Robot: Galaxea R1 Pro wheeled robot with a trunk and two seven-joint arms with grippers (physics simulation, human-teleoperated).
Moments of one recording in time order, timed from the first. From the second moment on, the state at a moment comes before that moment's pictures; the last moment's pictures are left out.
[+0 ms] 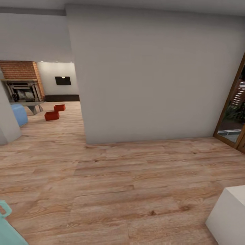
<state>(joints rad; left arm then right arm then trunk) 0.00 0.02 0.01 -0.03 0.11 -0.11 0.01 -0.12 -0.03 0.55 0.02 -0.23 -0.15 0.08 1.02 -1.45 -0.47</state>
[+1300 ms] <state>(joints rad) 0.00 0.02 0.01 -0.03 0.11 -0.11 0.01 -0.12 -0.03 0.55 0.02 -0.24 -0.15 0.08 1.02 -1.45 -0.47</state>
